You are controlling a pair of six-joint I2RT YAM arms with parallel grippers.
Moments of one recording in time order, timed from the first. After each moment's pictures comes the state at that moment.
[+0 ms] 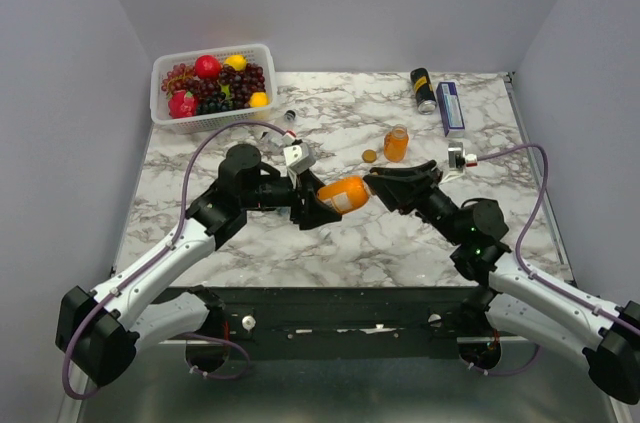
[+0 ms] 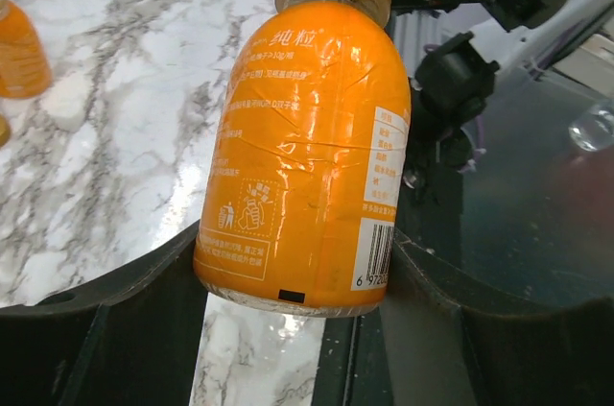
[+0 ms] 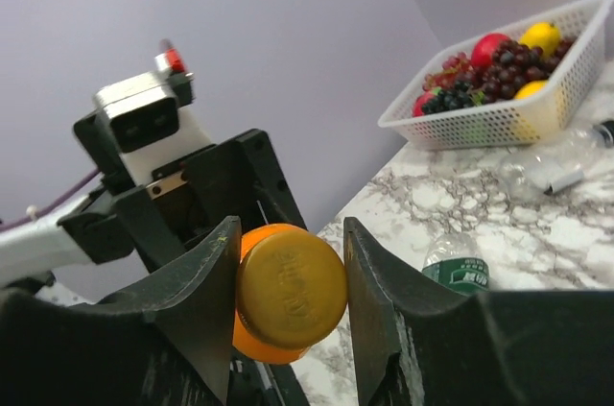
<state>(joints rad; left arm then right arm) -0.64 1.01 0.78 0.02 0.78 -0.17 0.74 0.82 0.40 0.77 -0.10 0.74</state>
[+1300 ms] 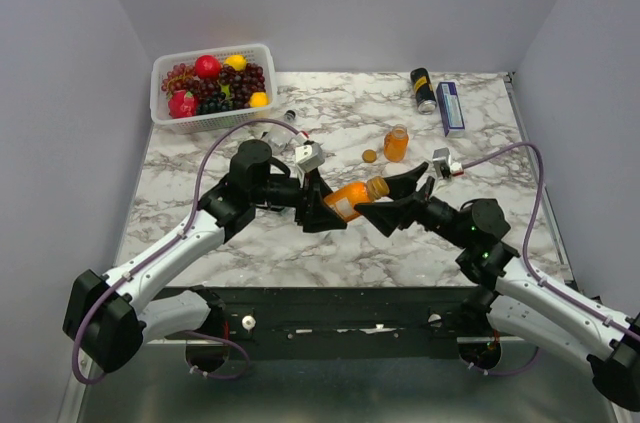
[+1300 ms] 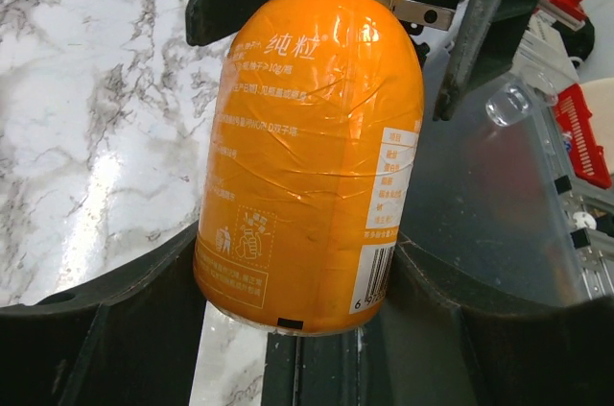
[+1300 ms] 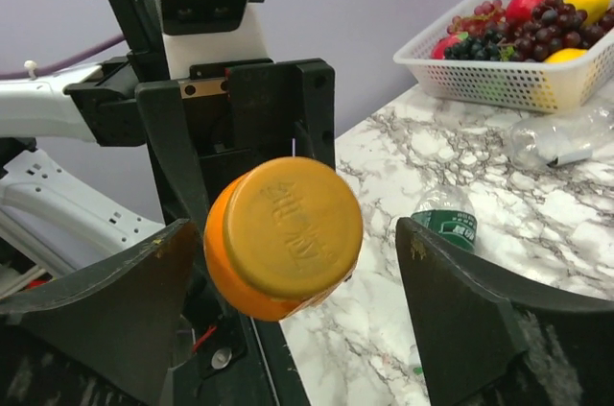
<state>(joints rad) -0.64 1.11 0.80 0.07 0.97 -0.25 0.75 0.74 0.43 0.59 -0.30 0.52</state>
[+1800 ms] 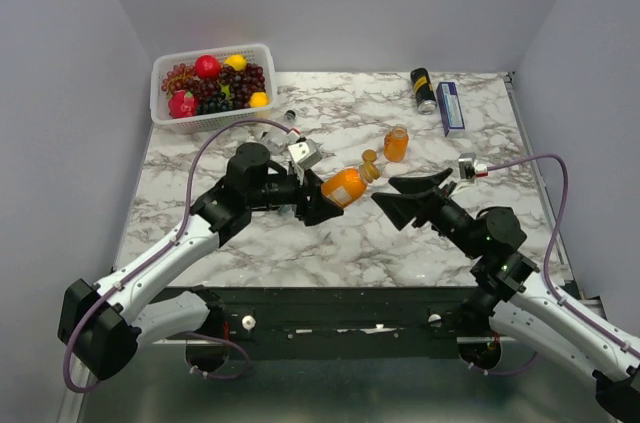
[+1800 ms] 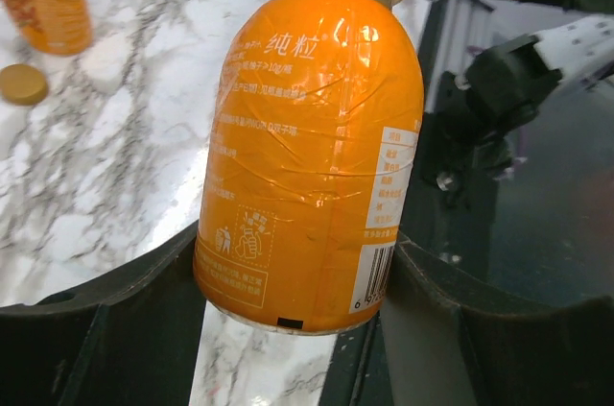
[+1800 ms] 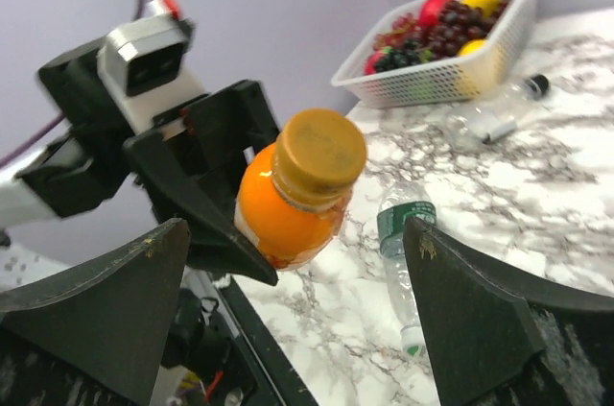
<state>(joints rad) -0.65 1.06 0.81 -0.03 0.70 -0.17 0.75 0.57 0.43 0.37 -0.08 0.61</state>
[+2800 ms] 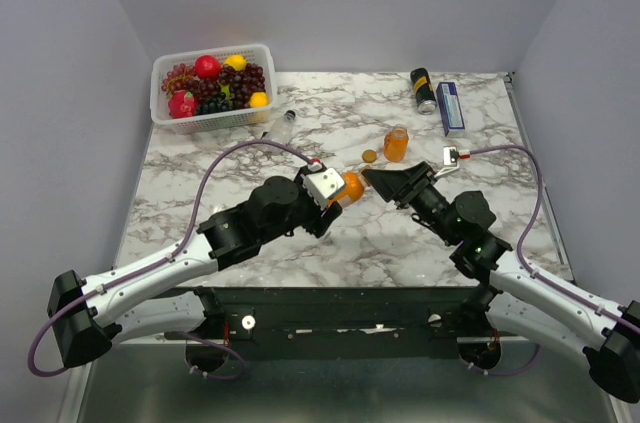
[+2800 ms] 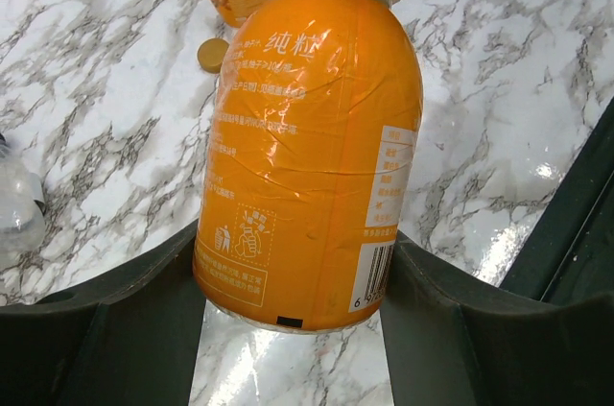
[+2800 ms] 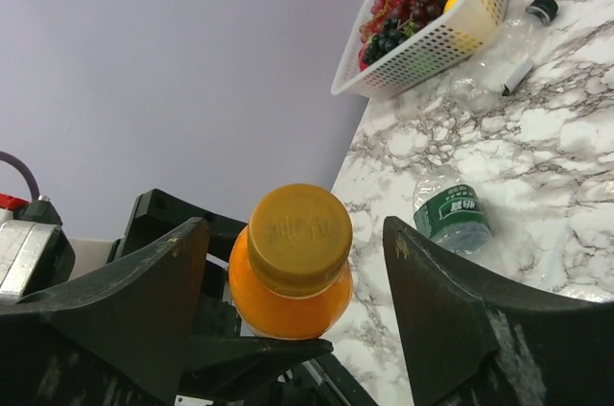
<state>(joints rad) -1.00 0.99 0.81 -0.17 -0.09 0.07 0.75 0.81 0.44 0.51 0.08 0.98</state>
